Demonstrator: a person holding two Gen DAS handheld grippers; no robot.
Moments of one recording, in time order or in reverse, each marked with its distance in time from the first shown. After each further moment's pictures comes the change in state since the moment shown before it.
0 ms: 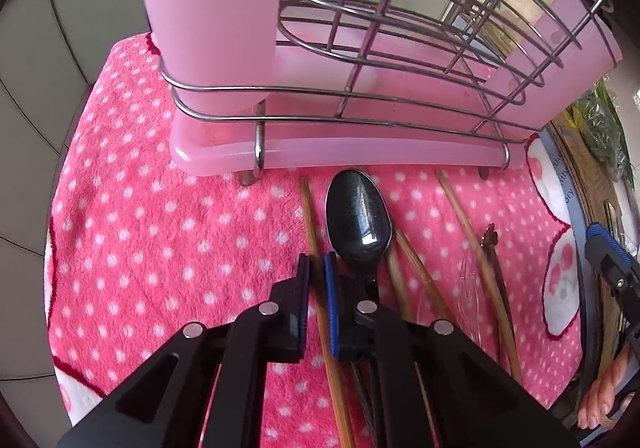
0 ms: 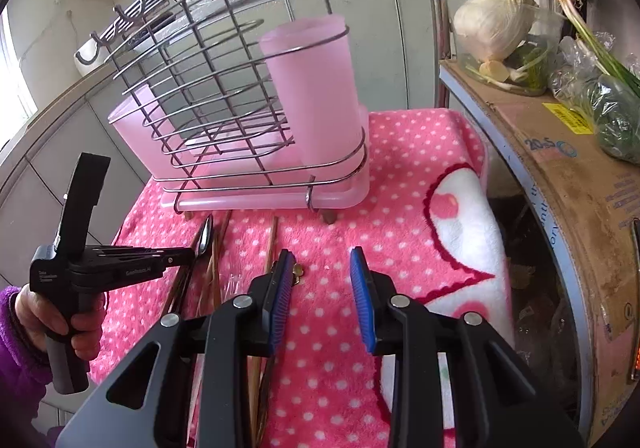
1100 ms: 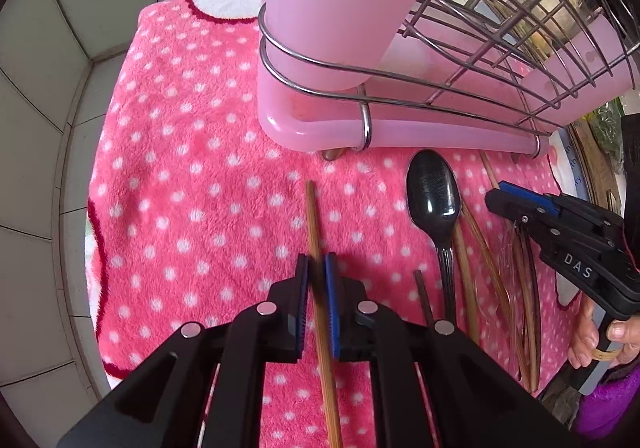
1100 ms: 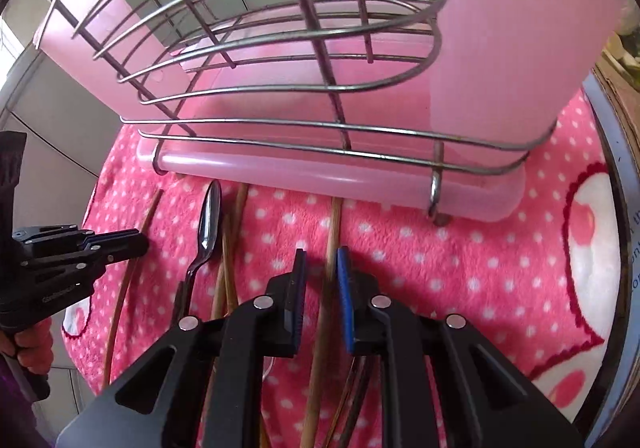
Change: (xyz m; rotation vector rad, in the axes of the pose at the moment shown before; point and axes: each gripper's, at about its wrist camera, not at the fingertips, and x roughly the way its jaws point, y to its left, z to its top) left arm -0.007 0.068 0.020 -0.009 0.161 -0.006; right arm 0.130 0.062 0.029 -0.092 0.371 0.017
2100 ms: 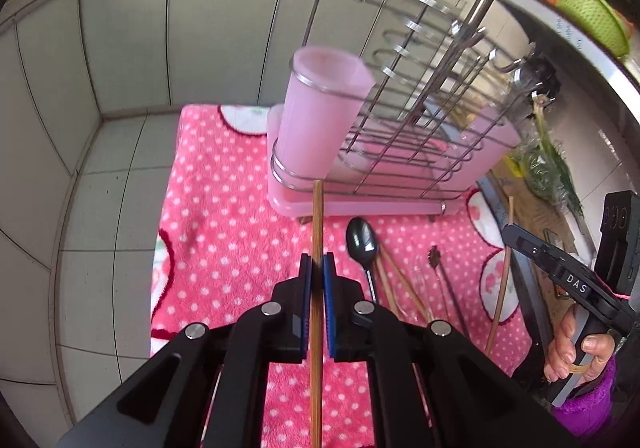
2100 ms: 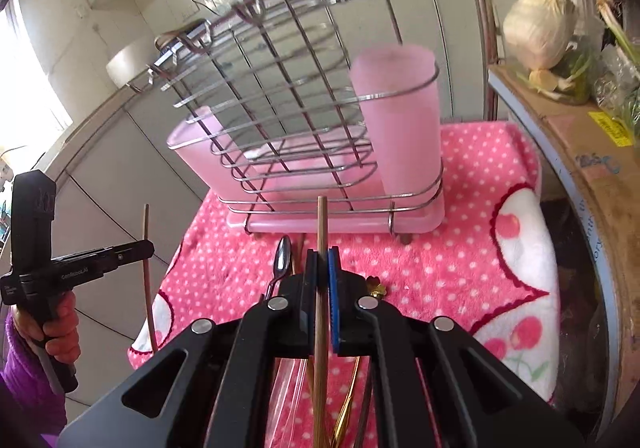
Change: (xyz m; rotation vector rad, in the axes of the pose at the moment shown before) left arm -0.139 -0.008 -0.053 -0.006 -0.371 -0.086; right arm -0.137 -0.021 -0.057 0.082 -0.389 0.132
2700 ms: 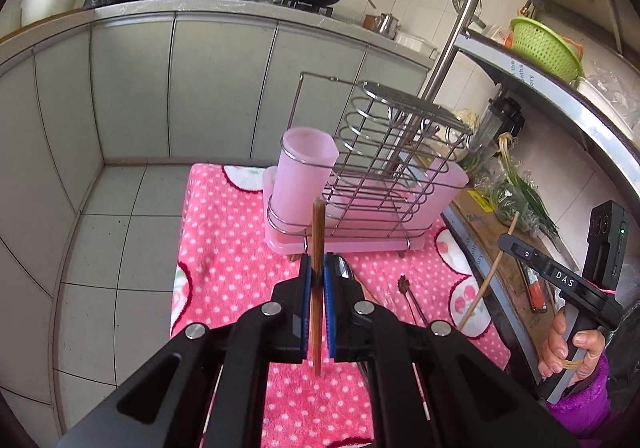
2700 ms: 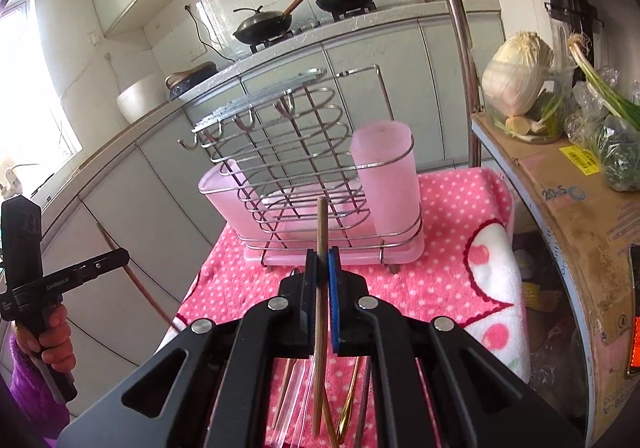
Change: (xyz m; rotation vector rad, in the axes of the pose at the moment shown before) left arm -0.075 -0.007 -0.017 0.023 -0.210 -0.031; right arm -0.064 0.007 0.000 -0.011 -0.162 -0.010
